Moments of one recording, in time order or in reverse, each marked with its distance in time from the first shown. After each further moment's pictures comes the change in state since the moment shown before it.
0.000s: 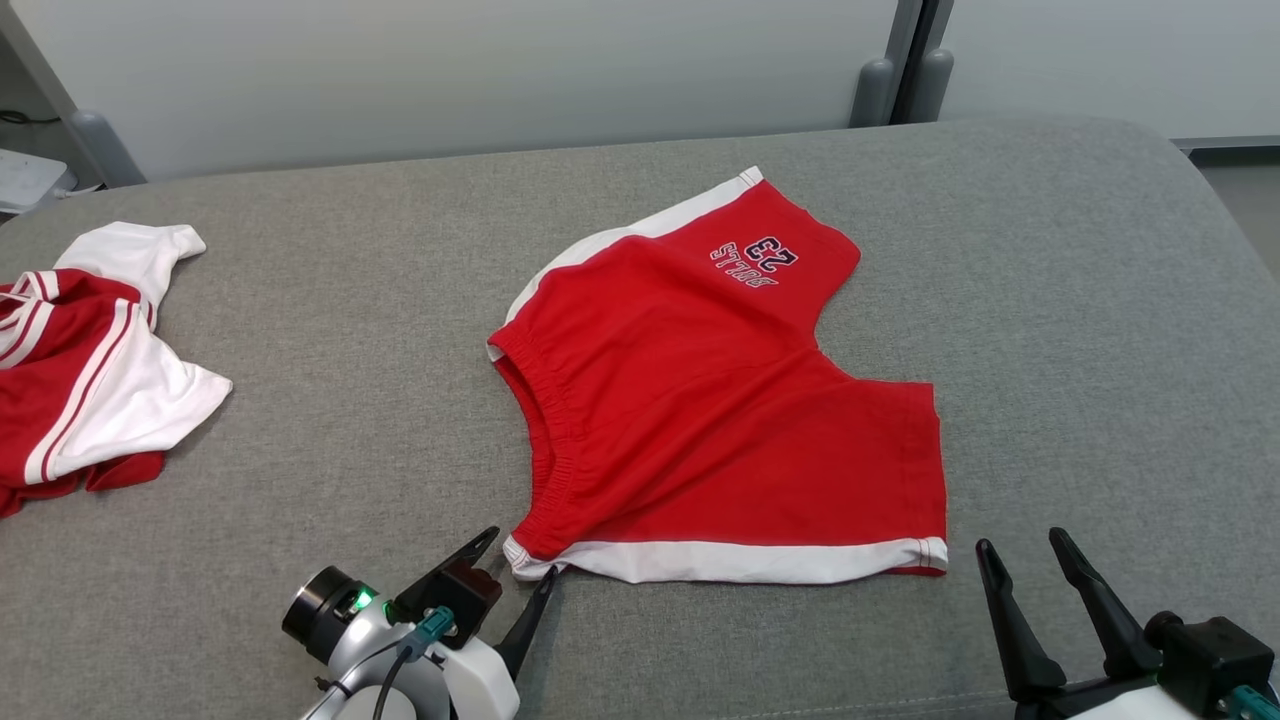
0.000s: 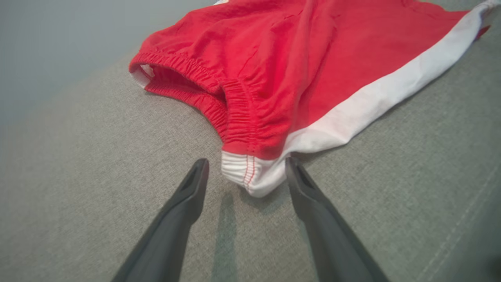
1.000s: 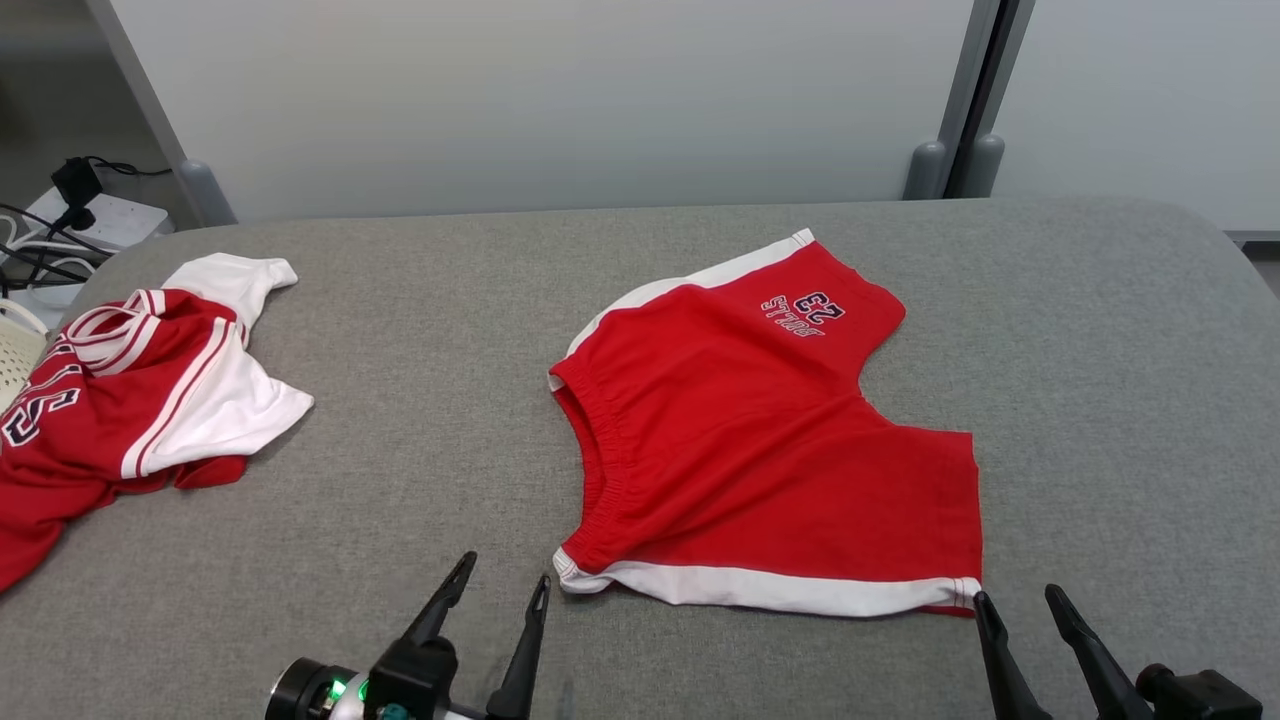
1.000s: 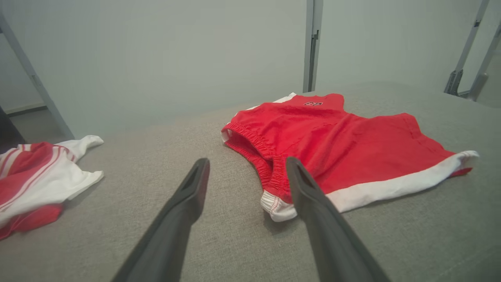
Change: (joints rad) left arm 0.354 -0.061 0.195 -0.510 -0.053 0.116 0.000; right arm 0.086 0.061 -0.037 0.012 -0.015 0.000 0.000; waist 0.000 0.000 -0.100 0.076
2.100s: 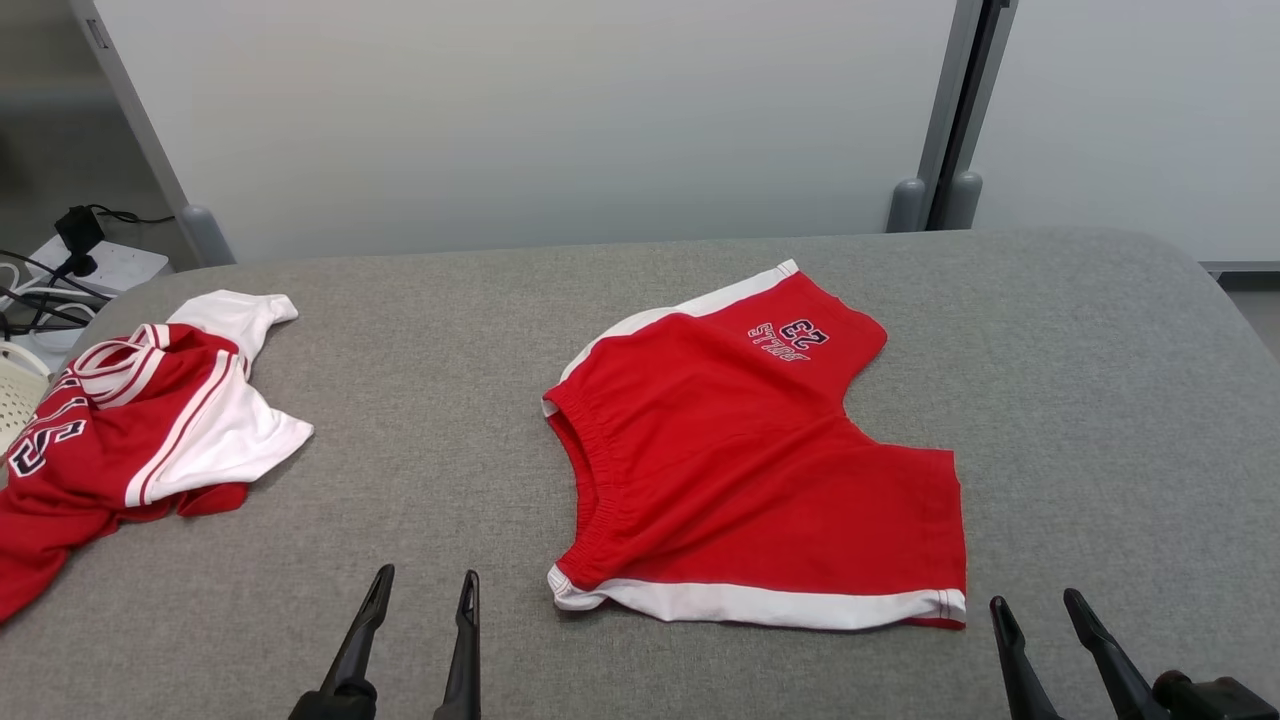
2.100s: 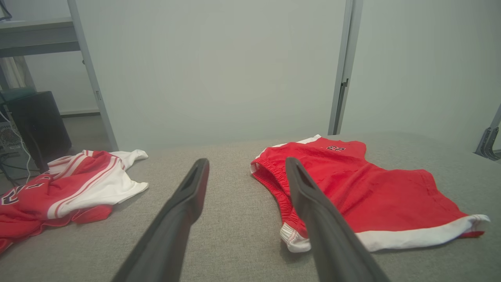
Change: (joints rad) left arm 0.136 -0.005 0.060 -0.212 -0.068 0.104 0.000; right arm 0.011 -0.016 -0.014 -0.012 -0.013 0.000 0.000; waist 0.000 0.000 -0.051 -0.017
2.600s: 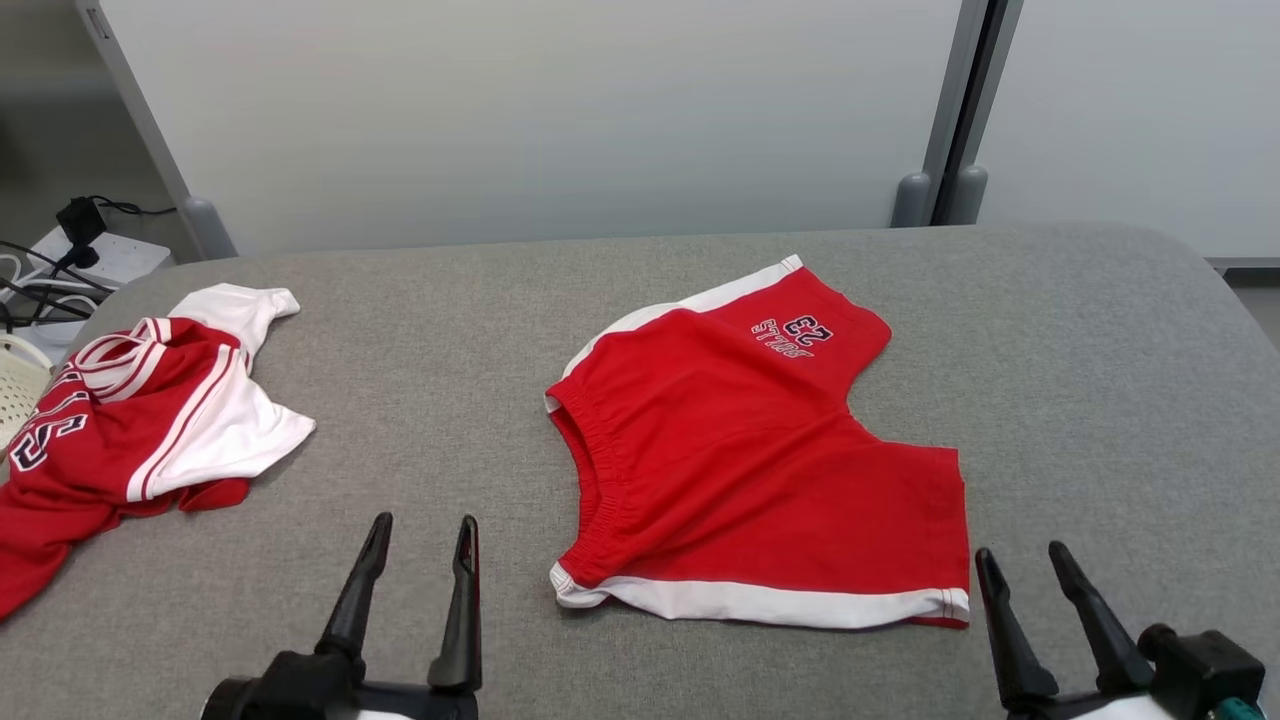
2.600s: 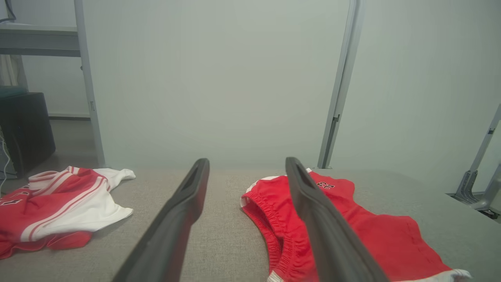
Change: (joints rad) left arm -0.064 0.005 -0.011 -0.041 -0.113 -0.013 0.000; right arm -0.093 0.021 0.002 0.034 0.003 0.000 0.000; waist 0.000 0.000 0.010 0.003
